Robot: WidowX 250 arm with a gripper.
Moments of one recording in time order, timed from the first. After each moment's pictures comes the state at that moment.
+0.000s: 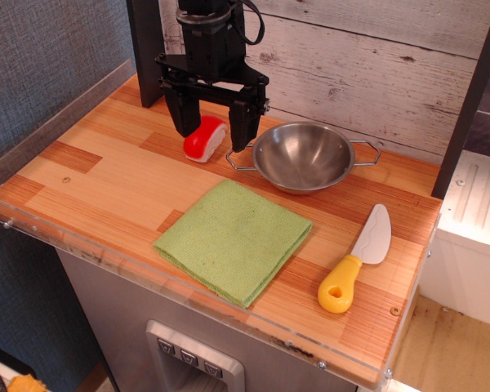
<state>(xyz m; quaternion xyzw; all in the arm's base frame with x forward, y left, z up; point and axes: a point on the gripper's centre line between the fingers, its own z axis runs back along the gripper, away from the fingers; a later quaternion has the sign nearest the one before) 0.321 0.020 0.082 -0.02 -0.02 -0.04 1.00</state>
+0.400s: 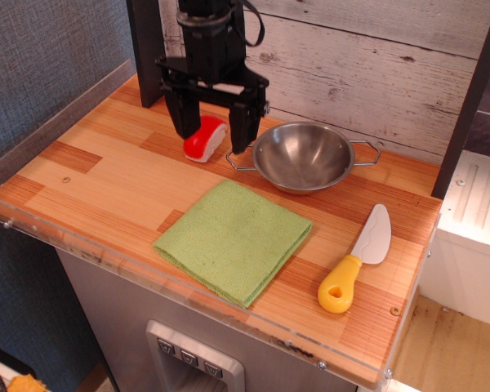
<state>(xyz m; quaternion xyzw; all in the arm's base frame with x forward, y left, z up) 0.319 0.019 0.073 -0.02 -0.01 -0.03 1.00</state>
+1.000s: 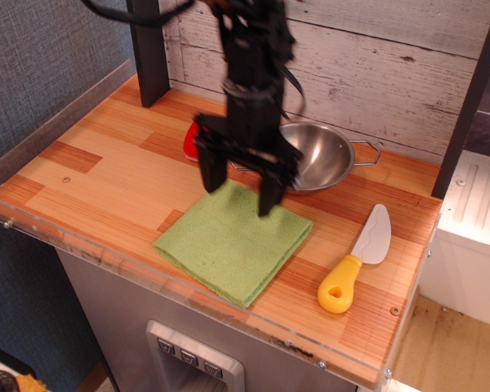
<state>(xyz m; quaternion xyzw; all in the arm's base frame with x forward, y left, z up) 0.295 -0.028 0.038 0.02 0.02 -0.09 1.00</state>
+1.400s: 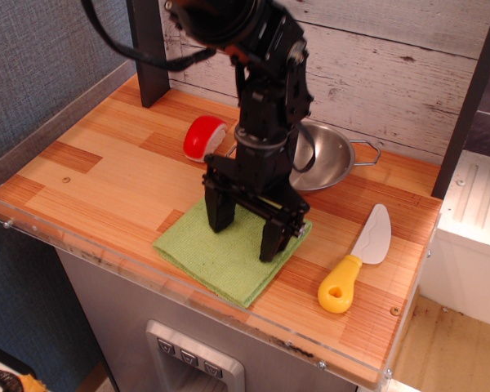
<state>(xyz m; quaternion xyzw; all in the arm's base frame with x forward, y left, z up) 0.277 -0.030 0.011 0.02 0.04 -0.11 0.99</state>
